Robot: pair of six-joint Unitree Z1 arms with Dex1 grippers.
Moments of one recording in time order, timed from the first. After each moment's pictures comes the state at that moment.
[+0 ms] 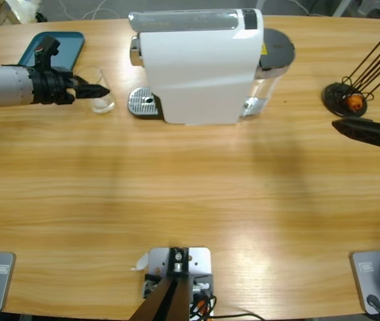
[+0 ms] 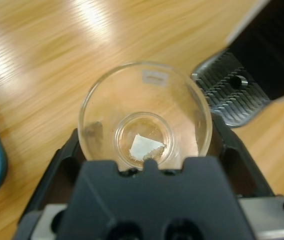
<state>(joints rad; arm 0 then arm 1) -0.31 1.79 -0.60 -0.49 -0.32 0.11 0.92 1.05 -0.79 0.57 -0.37 0.25</state>
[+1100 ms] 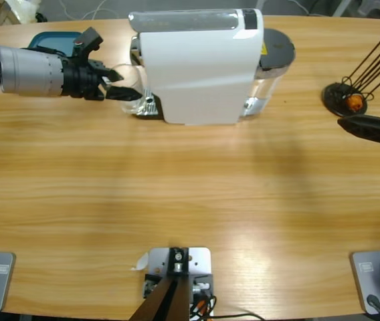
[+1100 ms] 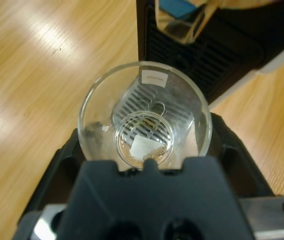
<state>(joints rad) -0.48 1.83 -0.80 -0.31 -0.37 0.28 0.87 1.01 -0.78 0.55 -0.32 0.20</state>
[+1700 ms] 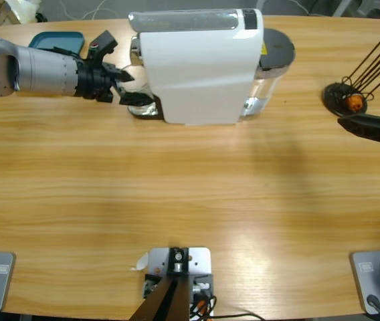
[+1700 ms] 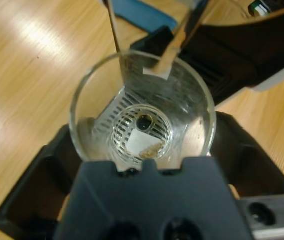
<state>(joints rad) -0.51 1.88 -0.85 -0.27 -0.39 0.28 0.86 1.00 -0.78 0.54 -0.31 0.19</state>
